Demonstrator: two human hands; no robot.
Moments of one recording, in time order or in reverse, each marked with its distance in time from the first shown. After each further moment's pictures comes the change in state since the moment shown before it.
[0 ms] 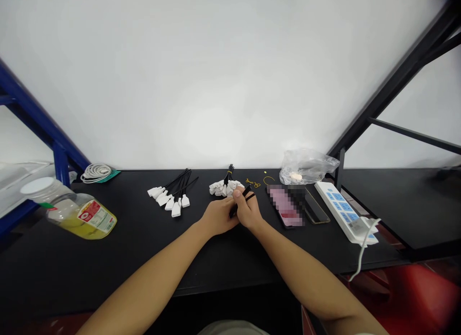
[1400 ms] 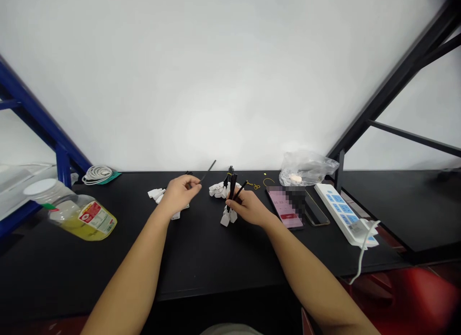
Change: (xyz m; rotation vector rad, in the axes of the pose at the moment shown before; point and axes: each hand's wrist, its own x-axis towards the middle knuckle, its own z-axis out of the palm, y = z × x) left_hand -0.015 -0.059 -0.093 -0.162 0.319 -0.429; right_hand 0.015 -0.007 -0.033 -0.381 -0.450 0.024
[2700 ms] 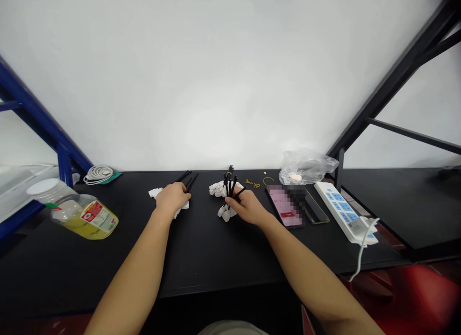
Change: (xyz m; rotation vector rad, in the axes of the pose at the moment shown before) left_hand 0.013 -0.036 0.005 0.579 -0.125 -0.307; right_hand 0.001 0.003 0.008 -0.069 0.079 -0.055
